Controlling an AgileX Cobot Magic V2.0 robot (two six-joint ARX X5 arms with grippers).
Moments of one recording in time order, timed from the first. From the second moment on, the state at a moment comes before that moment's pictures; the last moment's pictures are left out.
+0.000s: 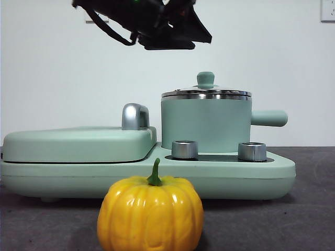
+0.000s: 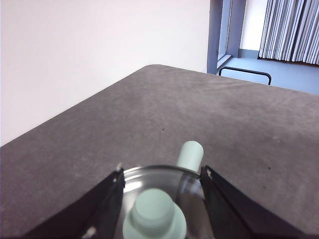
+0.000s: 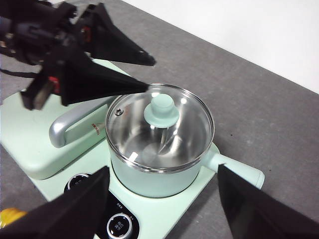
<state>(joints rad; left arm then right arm) -0.65 1.62 1.14 0.32 0.32 0.13 0.28 0.84 1.03 -0.63 -0.36 -0.22</state>
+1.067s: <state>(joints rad) -0.66 1.78 1.25 0.22 0.29 0.09 0.28 0.84 1.03 -0.63 -0.36 -0.22</state>
